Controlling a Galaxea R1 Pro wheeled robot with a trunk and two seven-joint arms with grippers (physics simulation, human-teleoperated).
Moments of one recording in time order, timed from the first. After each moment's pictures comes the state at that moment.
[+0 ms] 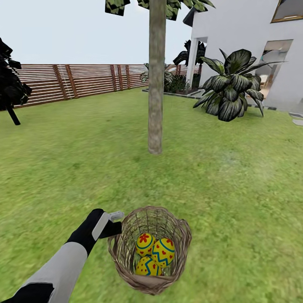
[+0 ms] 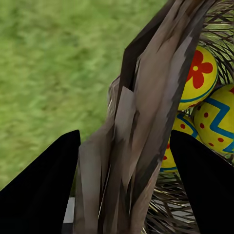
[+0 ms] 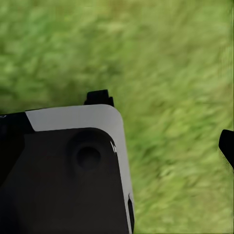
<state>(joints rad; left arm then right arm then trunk) -0.77 -0.06 0.00 -0.61 0.34 0.91 0.19 -0.32 -0.11 -0.34 0.04 0.20 -0.06 0.05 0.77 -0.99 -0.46</state>
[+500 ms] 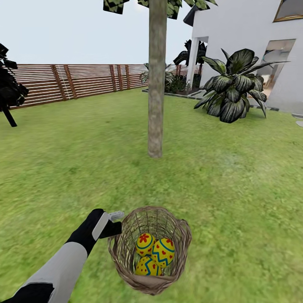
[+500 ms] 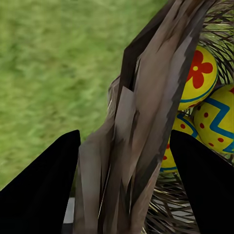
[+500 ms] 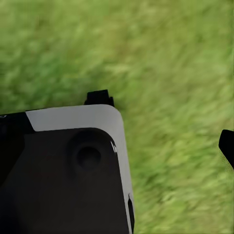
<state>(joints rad) -0.77 -0.06 0.00 -0.61 0.34 0.91 0.19 -0.32 -0.11 -0.34 0.04 0.20 -0.06 0.05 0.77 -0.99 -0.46</state>
